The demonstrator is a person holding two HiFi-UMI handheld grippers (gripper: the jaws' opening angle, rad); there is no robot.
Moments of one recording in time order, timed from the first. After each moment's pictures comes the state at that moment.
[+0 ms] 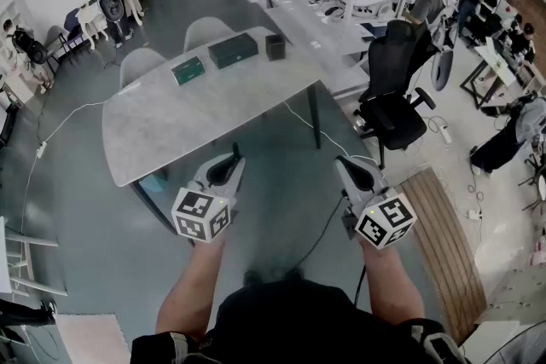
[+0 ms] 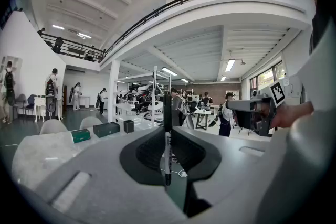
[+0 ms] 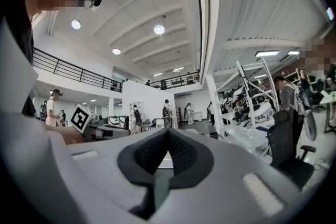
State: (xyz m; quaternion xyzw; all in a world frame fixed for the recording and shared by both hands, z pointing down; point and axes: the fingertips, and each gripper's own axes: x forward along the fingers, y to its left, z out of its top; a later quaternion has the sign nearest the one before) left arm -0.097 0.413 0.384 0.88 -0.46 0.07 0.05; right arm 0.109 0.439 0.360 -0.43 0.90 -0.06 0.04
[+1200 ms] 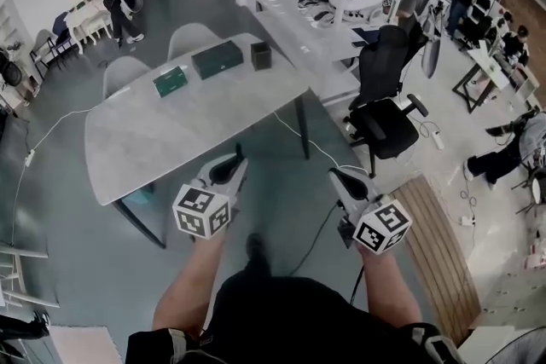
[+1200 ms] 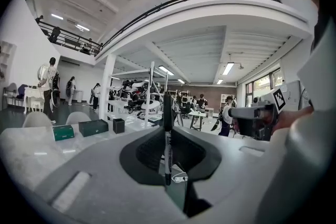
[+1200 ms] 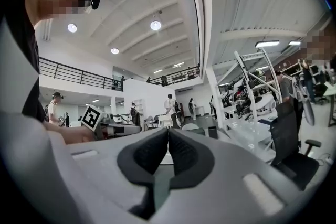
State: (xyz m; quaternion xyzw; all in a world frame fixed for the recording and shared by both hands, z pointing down) left arm -0.046 0.318 0.412 0.90 -0.43 0.05 0.07; right arm 0.142 0.369 0.395 -0.41 0.91 -0.09 0.02
